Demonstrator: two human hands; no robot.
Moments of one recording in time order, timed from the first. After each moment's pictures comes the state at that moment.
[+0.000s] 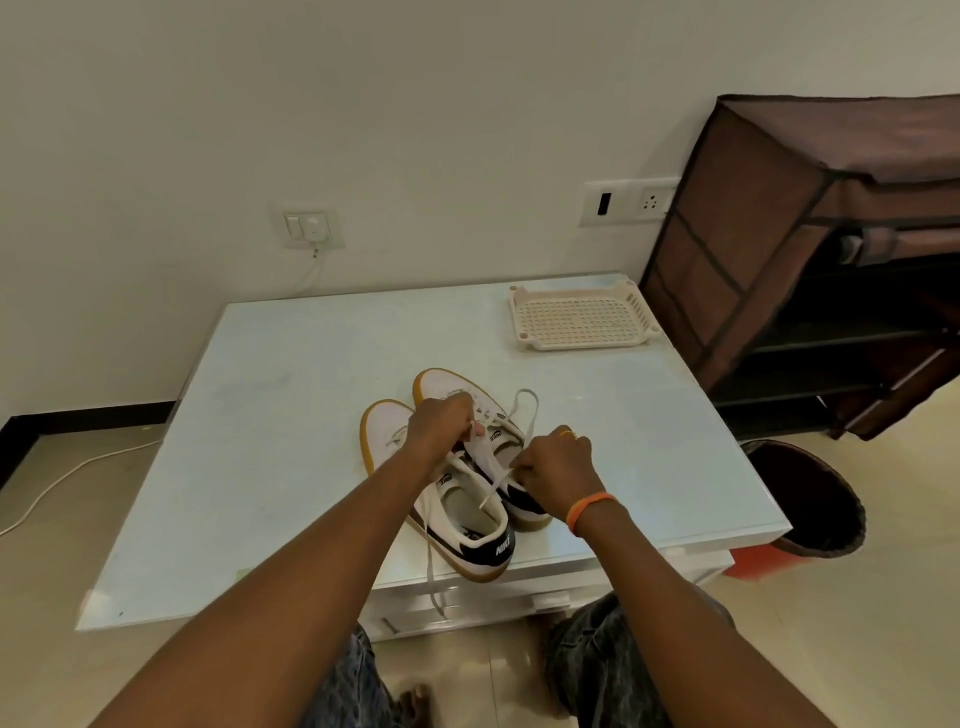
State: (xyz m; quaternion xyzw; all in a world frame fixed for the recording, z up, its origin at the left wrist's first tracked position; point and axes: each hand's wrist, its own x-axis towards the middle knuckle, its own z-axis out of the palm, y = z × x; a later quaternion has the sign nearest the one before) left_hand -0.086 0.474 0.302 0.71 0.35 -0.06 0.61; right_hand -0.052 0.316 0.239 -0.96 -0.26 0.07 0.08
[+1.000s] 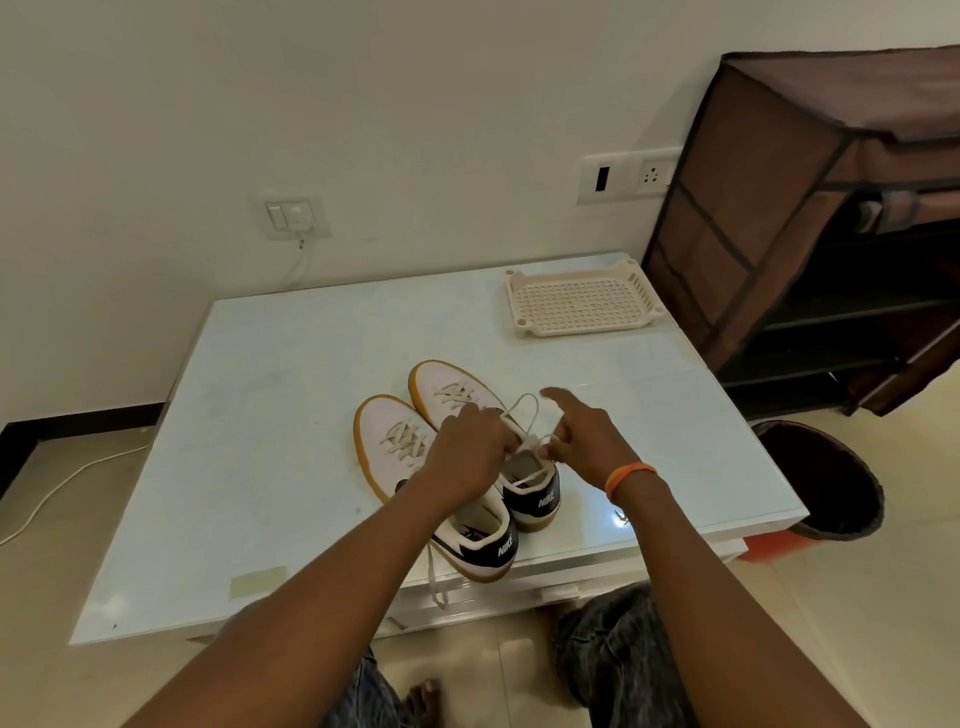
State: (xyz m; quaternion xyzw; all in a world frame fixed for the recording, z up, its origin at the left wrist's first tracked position) left_hand -0.076 0.456 0.255 0.99 -0.07 -0.03 0.09; right_hand -0.022 0.285 0.251 -0.91 -0.18 0.15 0.35
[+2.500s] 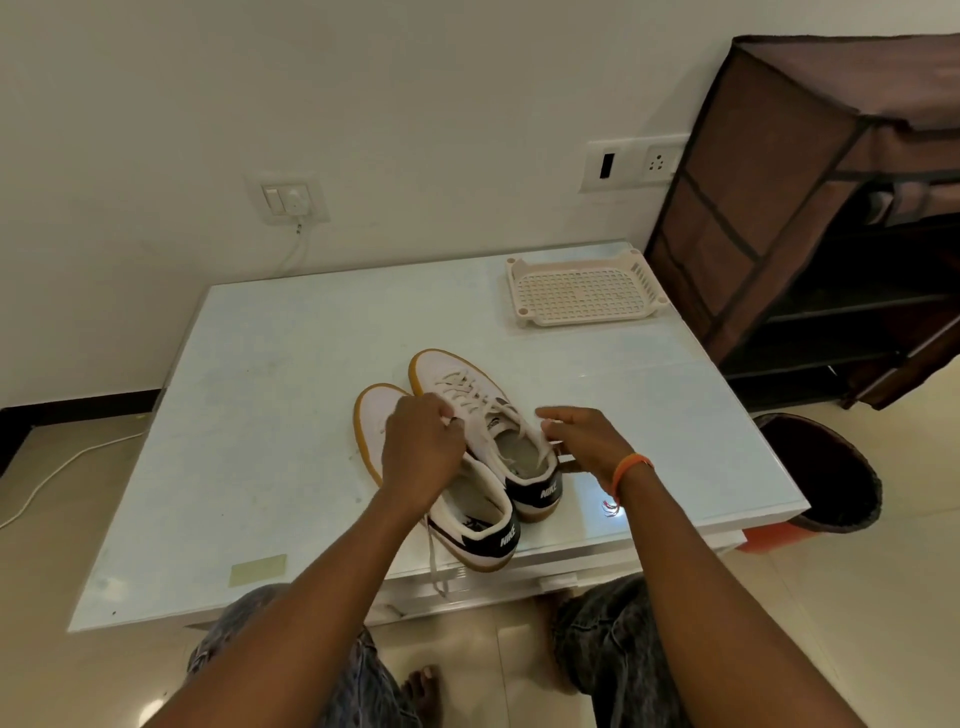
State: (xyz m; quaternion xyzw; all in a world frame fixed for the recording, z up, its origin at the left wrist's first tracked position) left_hand -0.107 0.480 0.264 0.91 0.23 0.09 0.33; right_hand -0.019 0.290 0.231 -0.79 0.01 0.30 0.54
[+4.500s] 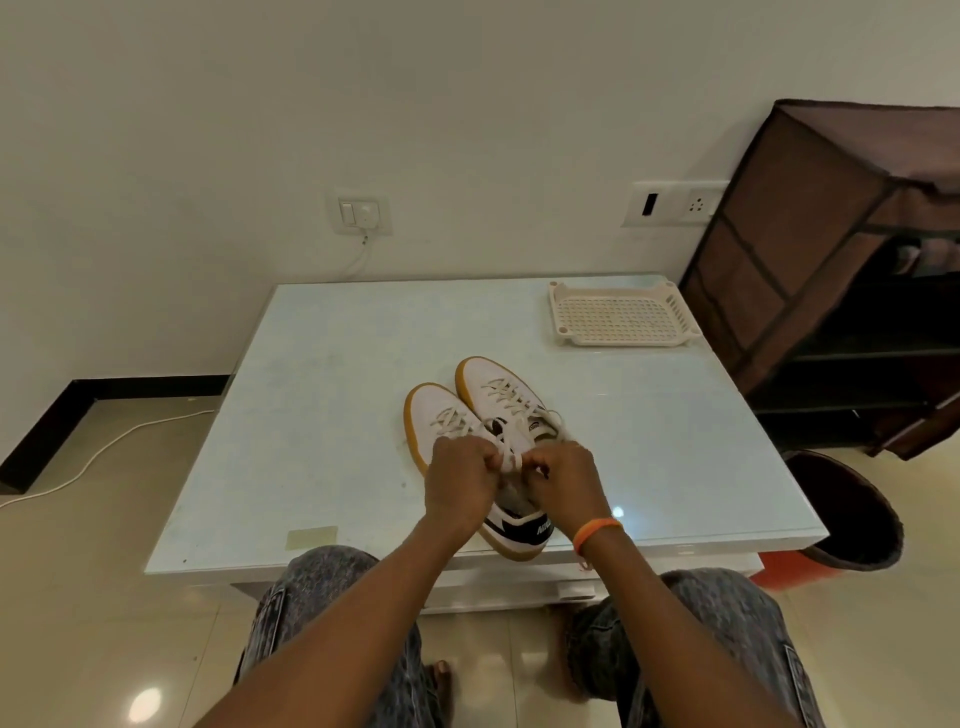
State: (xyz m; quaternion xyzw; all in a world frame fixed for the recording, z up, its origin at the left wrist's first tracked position) left_hand -0.161 0.473 0.262 0.92 0.22 0.06 0.32; right_hand -0.103 0.344 0.240 -0.89 -0.25 0.04 0.38
